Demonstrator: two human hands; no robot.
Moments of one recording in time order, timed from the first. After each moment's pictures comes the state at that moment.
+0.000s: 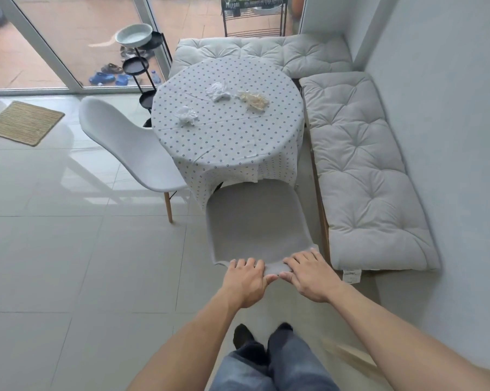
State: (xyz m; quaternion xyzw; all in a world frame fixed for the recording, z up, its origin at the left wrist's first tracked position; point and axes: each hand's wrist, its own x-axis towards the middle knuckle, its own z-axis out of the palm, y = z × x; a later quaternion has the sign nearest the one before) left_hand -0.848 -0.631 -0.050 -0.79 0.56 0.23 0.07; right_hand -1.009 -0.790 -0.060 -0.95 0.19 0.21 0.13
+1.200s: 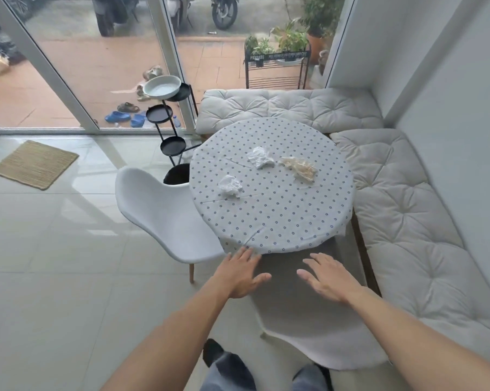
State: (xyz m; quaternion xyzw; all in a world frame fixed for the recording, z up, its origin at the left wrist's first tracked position) left_hand -0.477 -0.732 -0.018 -0.78 0.55 0.30 0.03; right_hand -0.709 -0.914 -0.027 -0.90 0.32 0.20 0.21
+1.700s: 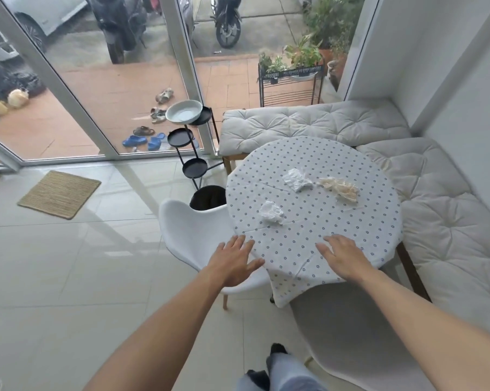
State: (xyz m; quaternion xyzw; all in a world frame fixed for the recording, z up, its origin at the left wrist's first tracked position) left_hand -0.272 -0.704 0.028 -0.80 0.54 0.24 0.03; right_hand -0.532 -0.922 0.002 -0.85 0.43 0.09 0.28
